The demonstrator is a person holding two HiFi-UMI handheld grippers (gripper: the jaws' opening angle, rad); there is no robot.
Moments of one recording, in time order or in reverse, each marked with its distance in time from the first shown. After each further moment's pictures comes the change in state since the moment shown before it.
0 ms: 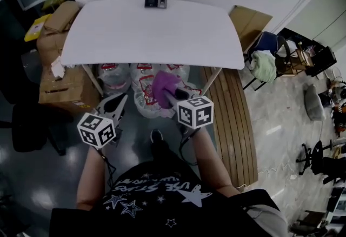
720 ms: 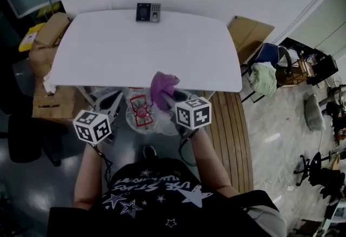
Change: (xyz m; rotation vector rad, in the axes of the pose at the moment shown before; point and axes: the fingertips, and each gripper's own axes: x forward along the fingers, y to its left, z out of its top) left arm 0.133 0.053 0.054 -0.051 -0.003 0.052; right arm 0.056 -0.118 0.069 -0.030 0.022 0.027
